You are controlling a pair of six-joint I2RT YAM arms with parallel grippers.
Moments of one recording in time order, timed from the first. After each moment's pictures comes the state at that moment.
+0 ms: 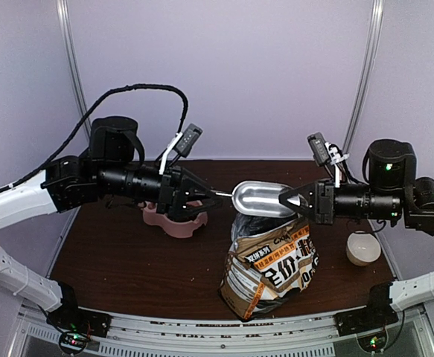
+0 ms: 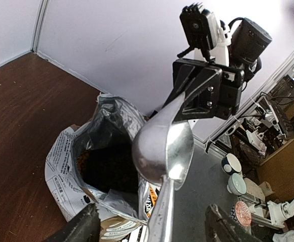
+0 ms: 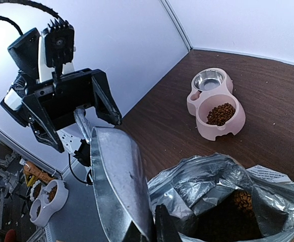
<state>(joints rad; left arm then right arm) -1.04 1.27 1.26 -0.28 0.50 -0.39 1.11 0.91 1.09 -0.48 0.01 0.56</state>
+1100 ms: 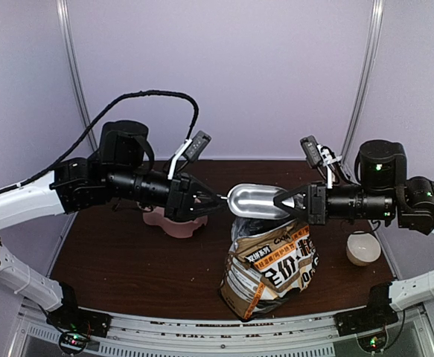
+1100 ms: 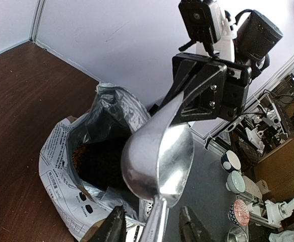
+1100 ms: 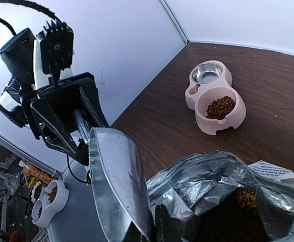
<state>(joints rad) -1.06 1.31 1.26 -0.28 0.49 -0.41 1.11 0.94 1.09 -0.47 0.00 0.59</state>
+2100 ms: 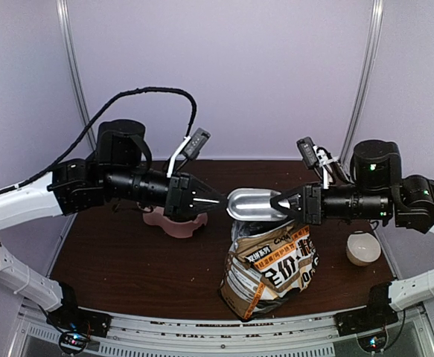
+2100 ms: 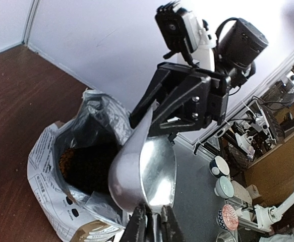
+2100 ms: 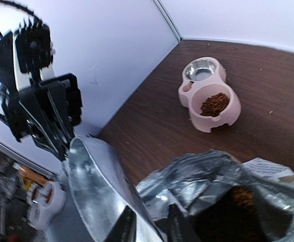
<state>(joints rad) -1.06 1.30 1.26 -0.23 0.51 -0.47 1.11 0.96 1.11 -0.49 0.01 0.61</state>
